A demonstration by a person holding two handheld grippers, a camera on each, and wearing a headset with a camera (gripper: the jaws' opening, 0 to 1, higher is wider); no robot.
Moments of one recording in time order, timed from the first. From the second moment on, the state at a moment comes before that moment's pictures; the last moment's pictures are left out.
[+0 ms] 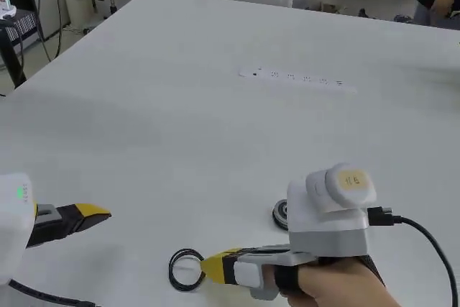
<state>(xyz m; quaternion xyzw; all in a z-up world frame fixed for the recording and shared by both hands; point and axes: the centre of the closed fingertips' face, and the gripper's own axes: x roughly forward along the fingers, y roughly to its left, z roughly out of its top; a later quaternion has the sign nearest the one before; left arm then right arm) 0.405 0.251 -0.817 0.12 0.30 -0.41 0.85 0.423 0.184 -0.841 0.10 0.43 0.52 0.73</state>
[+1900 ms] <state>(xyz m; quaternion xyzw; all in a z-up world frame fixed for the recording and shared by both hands) 0.406 0.253 -0.818 0.12 0.30 -0.41 0.85 0.443 0.174 -0.801 -0.03 0.33 0.55 0.77</state>
